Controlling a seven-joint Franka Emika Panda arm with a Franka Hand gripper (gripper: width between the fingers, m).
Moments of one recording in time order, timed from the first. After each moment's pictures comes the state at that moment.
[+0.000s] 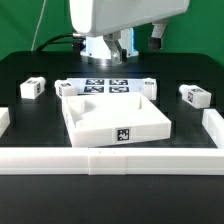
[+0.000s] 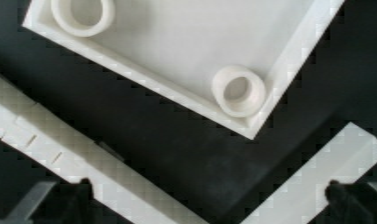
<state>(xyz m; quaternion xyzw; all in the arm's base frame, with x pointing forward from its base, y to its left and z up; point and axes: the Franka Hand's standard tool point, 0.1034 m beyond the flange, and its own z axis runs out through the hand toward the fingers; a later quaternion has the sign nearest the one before) 0.579 0.017 0.139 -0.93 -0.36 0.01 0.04</state>
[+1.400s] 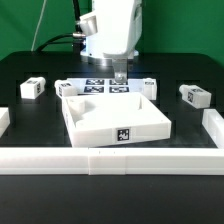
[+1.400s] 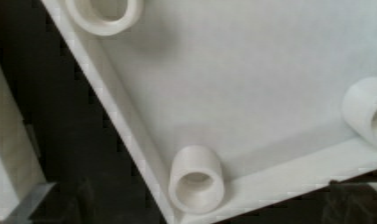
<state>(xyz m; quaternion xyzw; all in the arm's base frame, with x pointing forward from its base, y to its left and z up) 0.541 -0.002 0.097 -0.75 -0.66 -0.02 -0.01</state>
